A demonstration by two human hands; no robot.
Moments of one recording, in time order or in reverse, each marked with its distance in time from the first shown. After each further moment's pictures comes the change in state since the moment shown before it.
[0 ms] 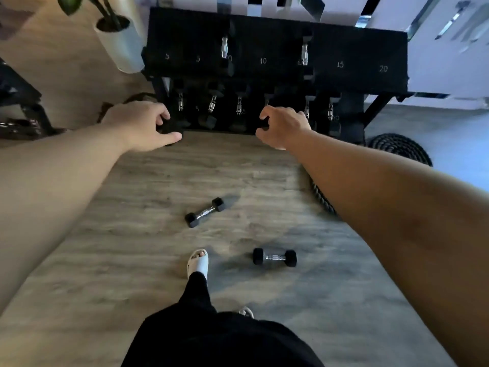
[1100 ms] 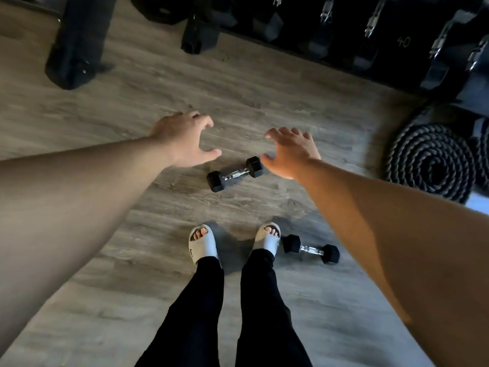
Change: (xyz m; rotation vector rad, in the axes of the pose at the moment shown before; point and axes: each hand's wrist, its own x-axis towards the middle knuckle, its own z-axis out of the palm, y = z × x) left_hand 0.160 -0.197 0.341 -0.161 -0.332 -0.063; right_hand 0.226 -0.069 0.383 -0.136 -0.373 -0.153
